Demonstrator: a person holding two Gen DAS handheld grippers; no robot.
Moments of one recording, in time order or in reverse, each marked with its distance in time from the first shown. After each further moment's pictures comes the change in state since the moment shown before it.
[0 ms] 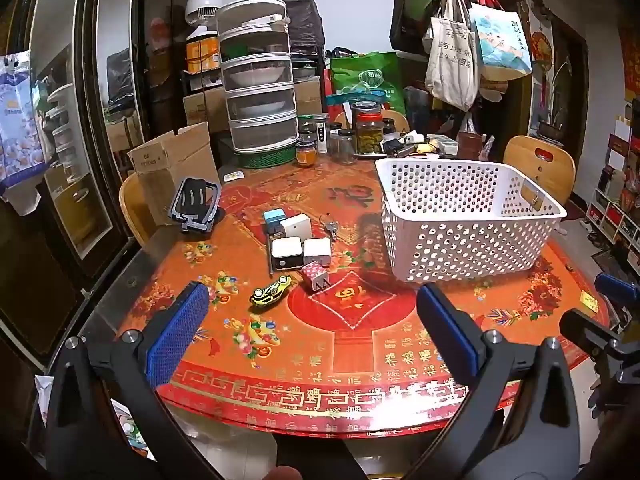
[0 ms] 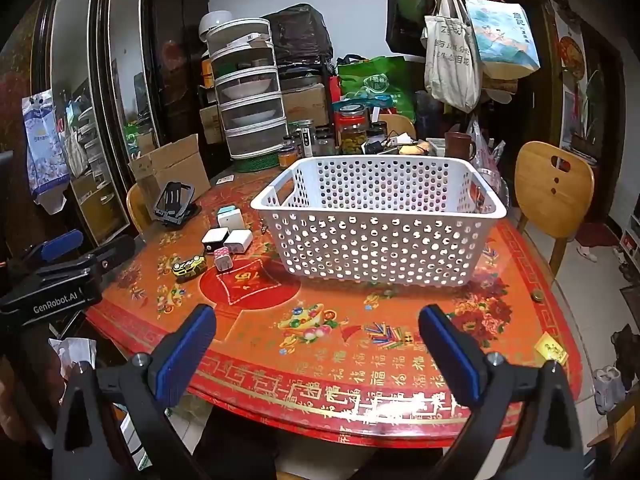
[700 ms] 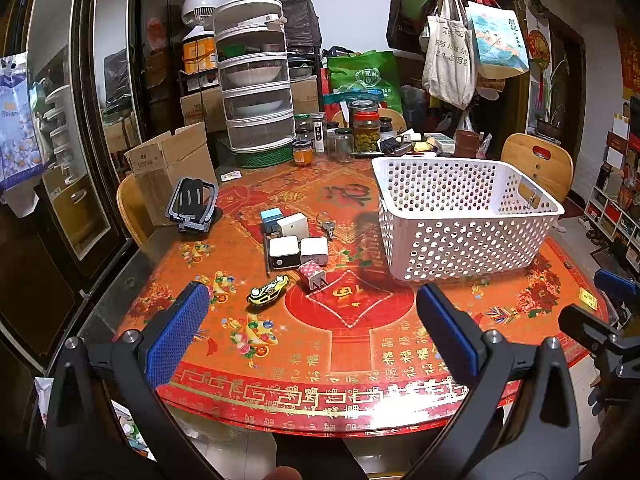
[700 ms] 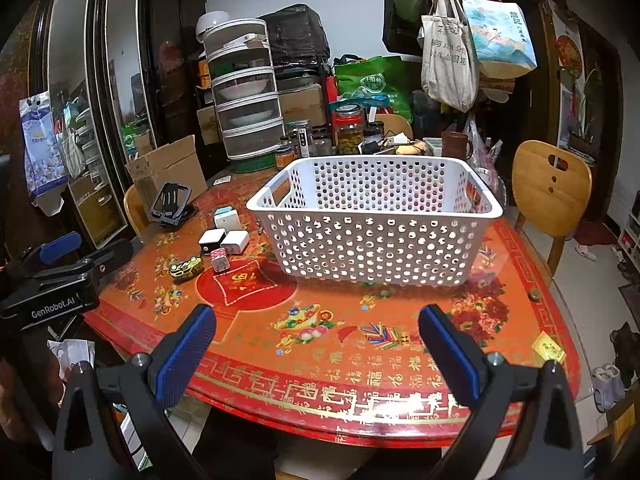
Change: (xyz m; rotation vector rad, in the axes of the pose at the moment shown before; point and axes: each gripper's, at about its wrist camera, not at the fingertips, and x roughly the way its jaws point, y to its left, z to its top) left arm 0.003 -0.002 -0.002 0.008 0.003 -0.008; right arm 0.001 -0.001 0.001 -0.006 0.009 -0.018
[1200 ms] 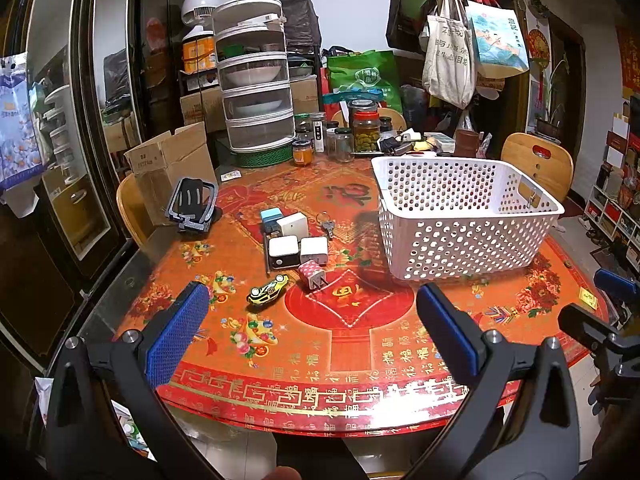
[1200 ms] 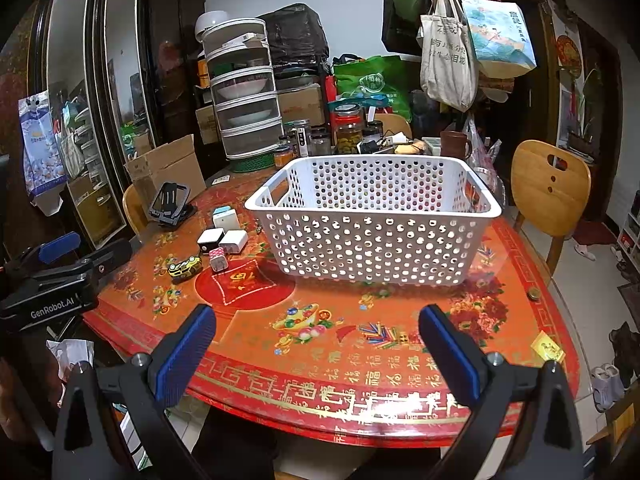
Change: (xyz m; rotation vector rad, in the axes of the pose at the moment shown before) left arm 0.000 0.000 -0.001 0.001 -0.001 -0.002; right arm -0.001 0.000 0.000 -0.001 0.001 -0.001
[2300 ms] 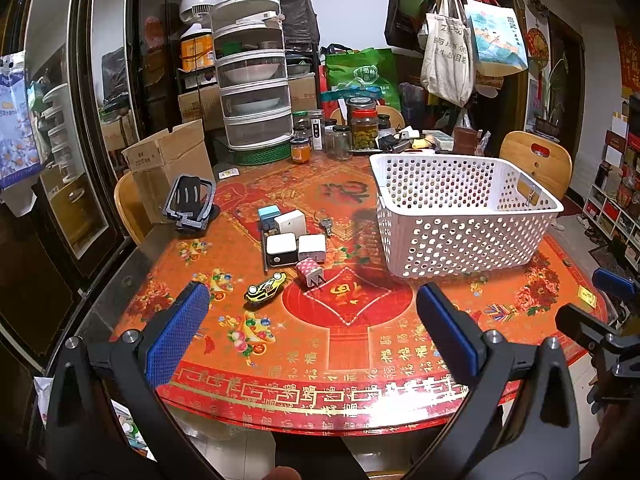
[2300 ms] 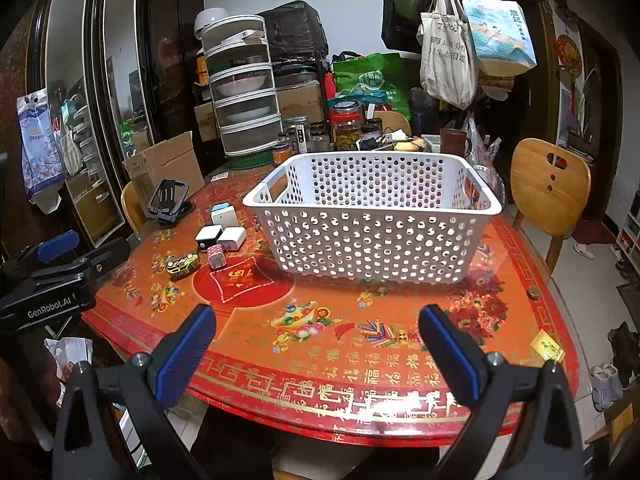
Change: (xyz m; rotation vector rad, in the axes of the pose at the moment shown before) left arm 0.000 -0.002 -0.002 0.000 0.005 -0.003; right arm 0.002 -0.001 -0.002 0.000 0.004 -0.003
